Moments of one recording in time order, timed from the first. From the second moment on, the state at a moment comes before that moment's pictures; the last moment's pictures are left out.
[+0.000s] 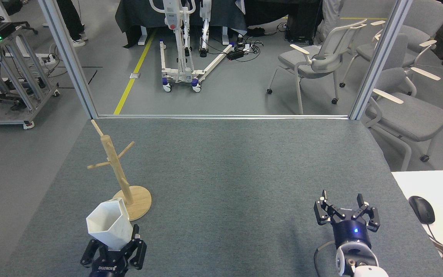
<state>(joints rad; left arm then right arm) 0.08 0.19 -0.13 -1.40 -1.23 0.03 0.39 -0.20 -0.09 0.01 -1.18 1.41 0.14 -0.05</state>
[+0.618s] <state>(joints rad) 0.10 0.25 -0.18 -1.65 -1.23 0.70 0.32 -0.07 -0.10 -0.04 -1.24 1.43 0.05 -0.14</state>
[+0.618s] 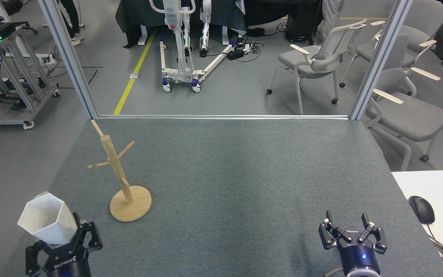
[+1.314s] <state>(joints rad) -0.08 0.31 -0.24 -1.45 -1.47 0.58 0.04 -0.12 -0.05 -0.04 -1.37 1.51 0.08 -0.03</state>
